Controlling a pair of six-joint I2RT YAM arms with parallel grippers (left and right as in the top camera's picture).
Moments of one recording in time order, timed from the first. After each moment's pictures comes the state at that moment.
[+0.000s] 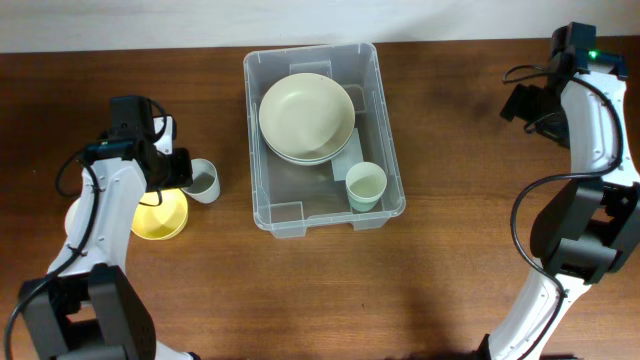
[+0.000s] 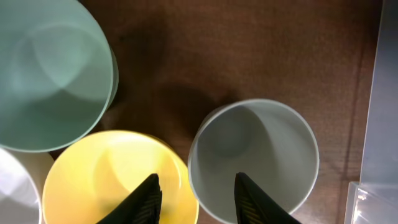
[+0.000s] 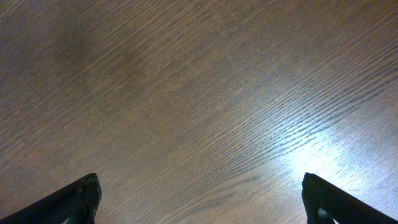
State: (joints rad) left arm 0.13 1.71 1.28 -0.79 0.03 0.00; right arm -0.27 2.16 2.01 -1.19 0.16 0.34
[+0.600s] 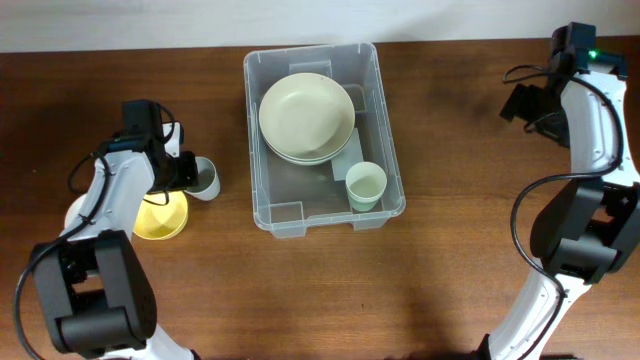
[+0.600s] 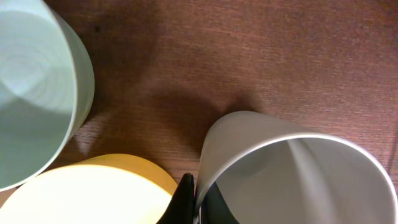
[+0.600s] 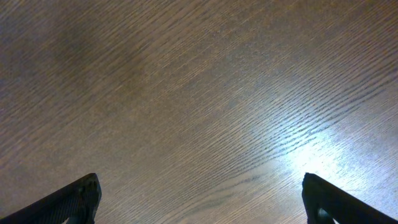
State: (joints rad) left arm 0.13 1.82 1.29 -0.74 0.03 0.01; right arm -0.27 2.16 2.01 -1.19 0.16 0.34
